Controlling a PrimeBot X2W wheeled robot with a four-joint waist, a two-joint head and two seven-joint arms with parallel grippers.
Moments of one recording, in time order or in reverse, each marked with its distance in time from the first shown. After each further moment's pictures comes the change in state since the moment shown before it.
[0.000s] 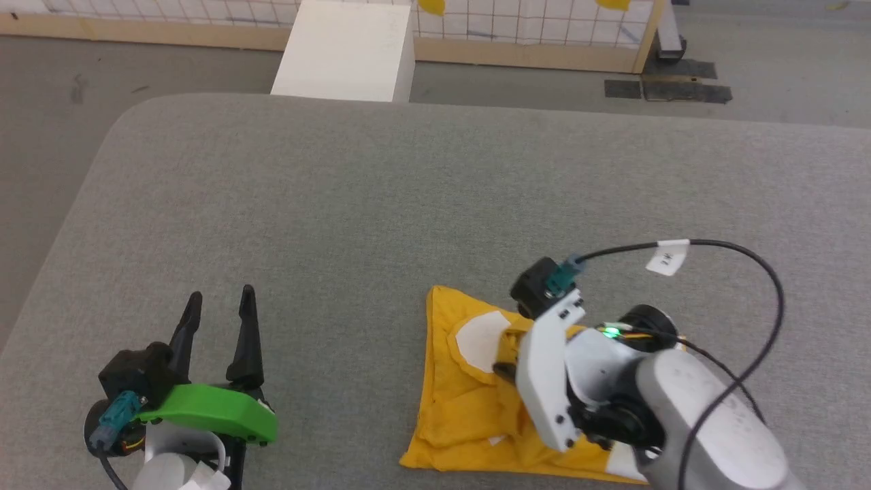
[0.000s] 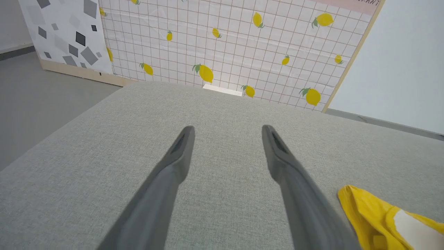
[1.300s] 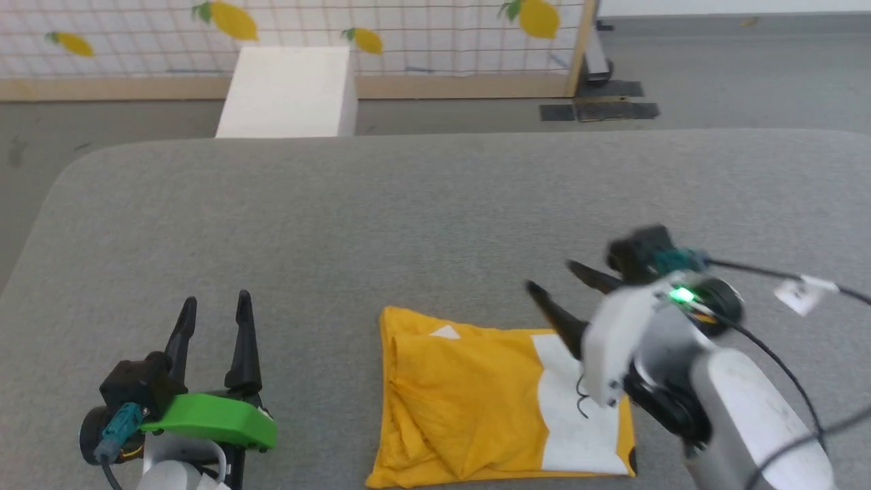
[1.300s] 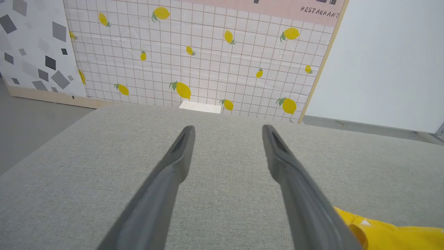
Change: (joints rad) left arm 0.021 0.011 -0.016 -0.006 0.015 0.032 -0.040; right arm 0.039 0.009 -0.171 0.039 -0.121 0.000 -0.489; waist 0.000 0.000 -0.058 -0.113
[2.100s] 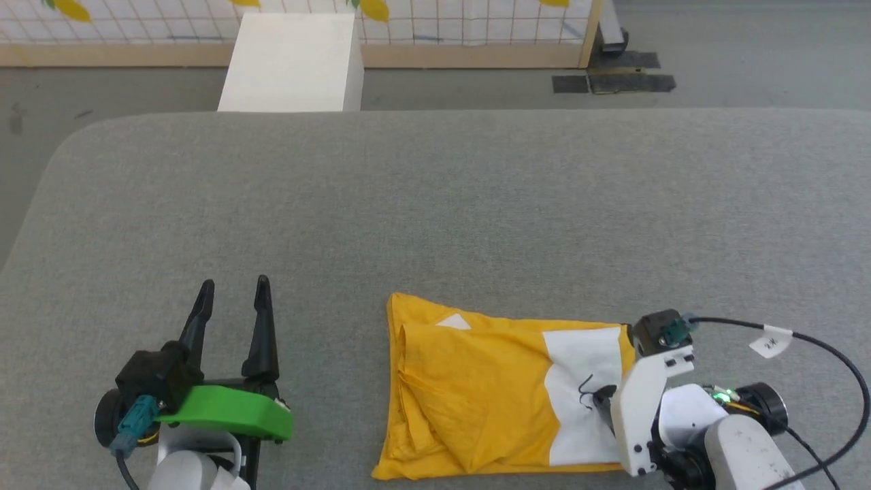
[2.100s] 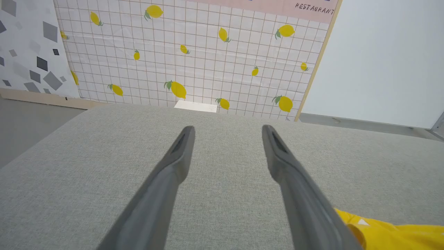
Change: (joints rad) left arm -0.015 -0.040 -0.001 -0.038 0.055 -0.027 -0.004; right arm 0.189 0.104 -0.243 0.130 -0.282 0.000 0.295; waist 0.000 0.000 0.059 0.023
